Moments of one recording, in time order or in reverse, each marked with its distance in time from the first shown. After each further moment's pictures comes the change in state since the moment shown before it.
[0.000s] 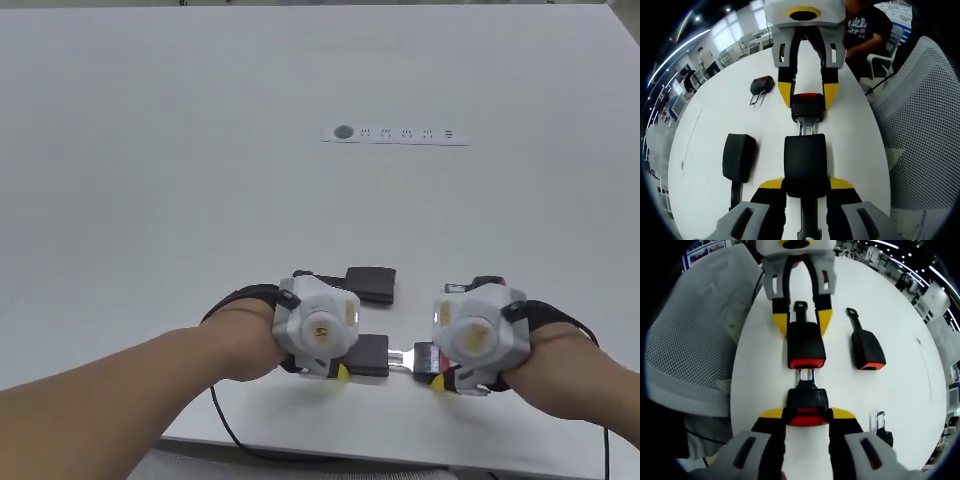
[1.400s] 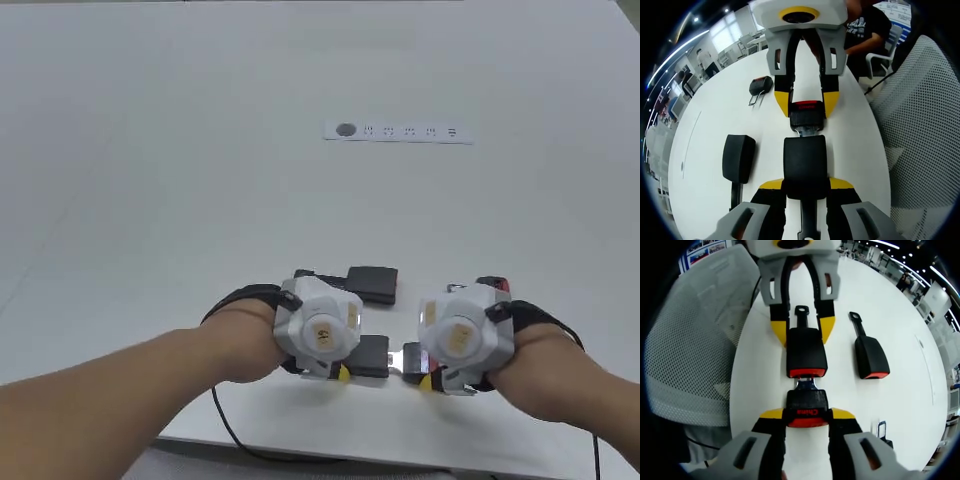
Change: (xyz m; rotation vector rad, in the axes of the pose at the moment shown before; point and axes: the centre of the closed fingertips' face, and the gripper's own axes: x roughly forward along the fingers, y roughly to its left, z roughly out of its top) left arm 0.000 0.000 0.000 0.008 0.003 -0.003; right arm 0.007 0.001 0.013 -0.001 0.001 0.009
